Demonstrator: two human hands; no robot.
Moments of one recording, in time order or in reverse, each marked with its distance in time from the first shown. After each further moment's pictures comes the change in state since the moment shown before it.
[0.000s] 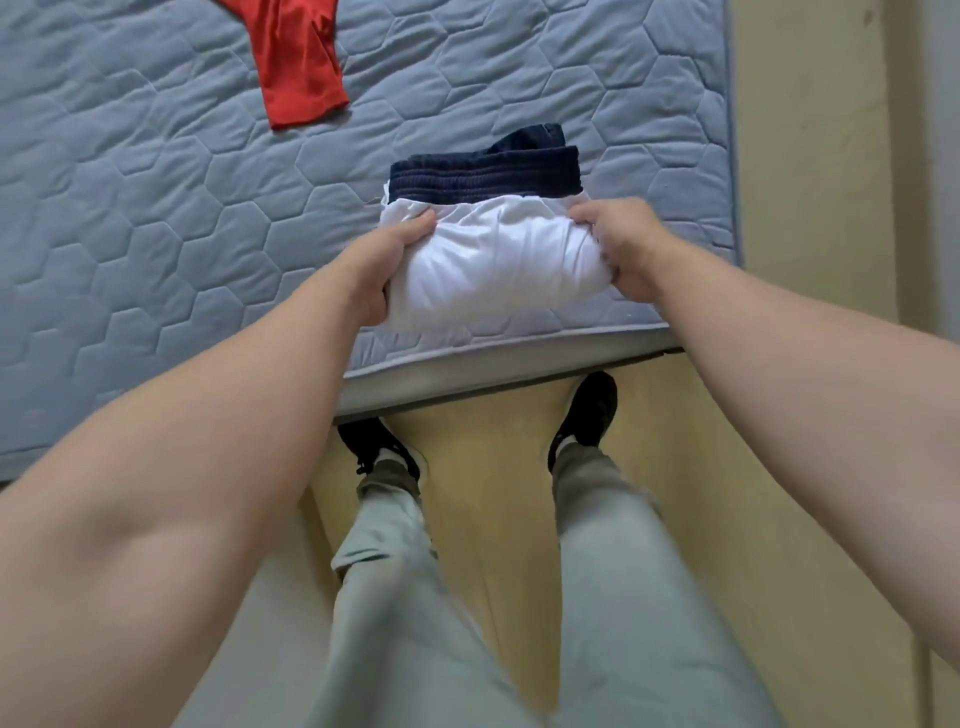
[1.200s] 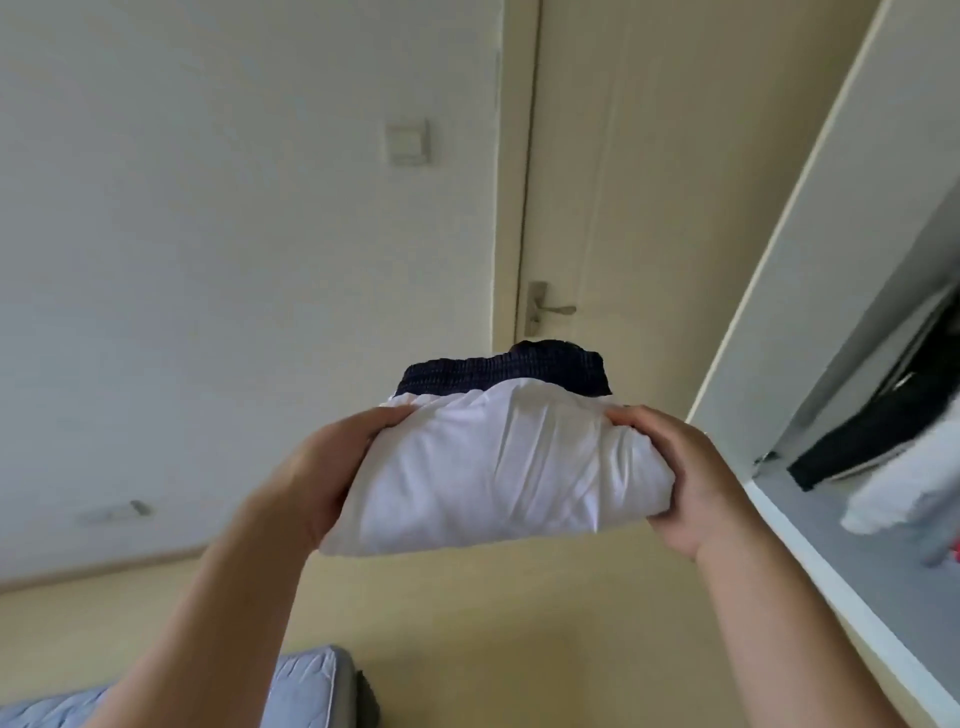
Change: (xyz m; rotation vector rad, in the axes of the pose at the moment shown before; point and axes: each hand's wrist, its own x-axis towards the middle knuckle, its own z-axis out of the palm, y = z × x) left_hand -0.650 -0.017 0.305 1.048 -1.293 0.294; right_hand -0.817 0.158 -0.061 1.273 1.238 -0.684
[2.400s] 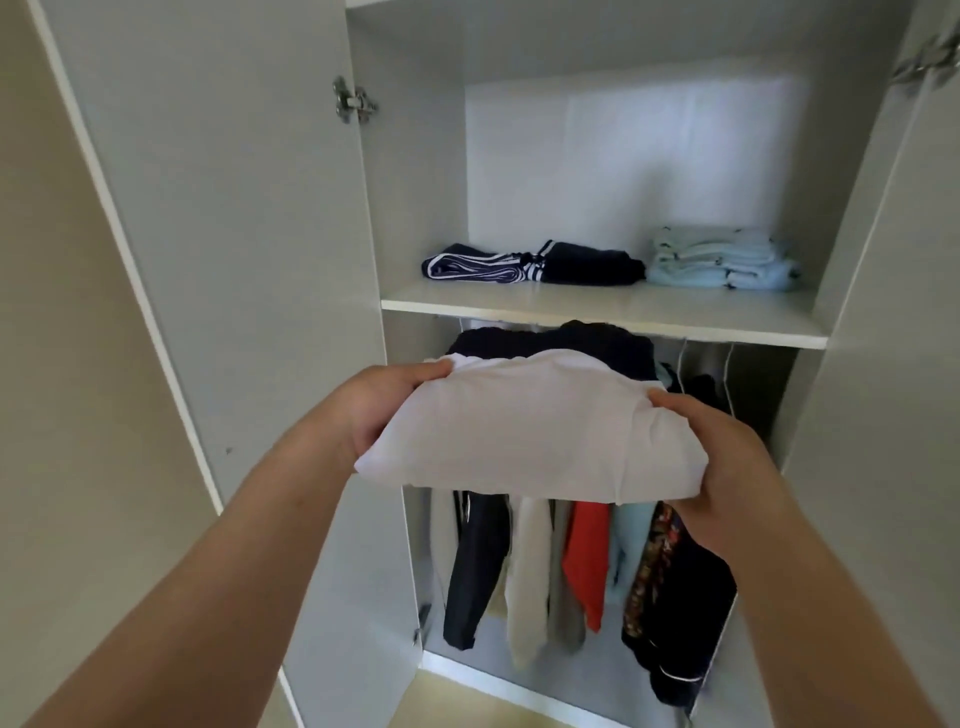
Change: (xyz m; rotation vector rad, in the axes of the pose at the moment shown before) left_hand 0.540 0.100 0.806 0.592 -0.855 -0.014; right_hand 0.173 -0.291 -0.596 0.278 1.095 -0.596
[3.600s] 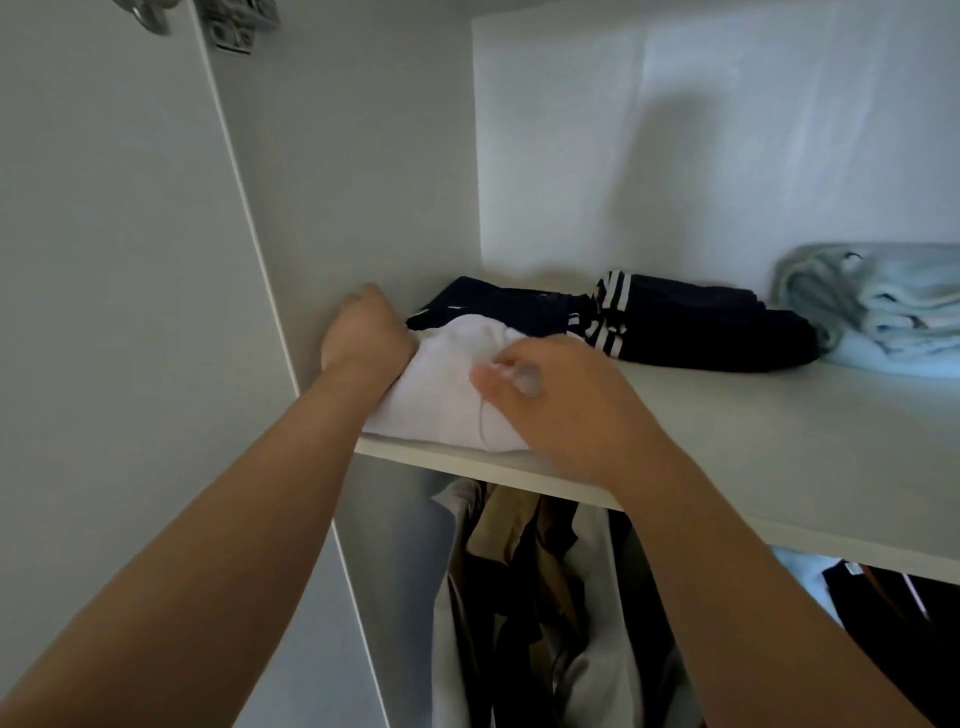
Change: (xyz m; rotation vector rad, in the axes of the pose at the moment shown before) left_hand 0.501 0.147 -0.084 1.044 0.693 0.415; right_hand 0.453 0.046 0.202 -1.253 -0.215 -0.630
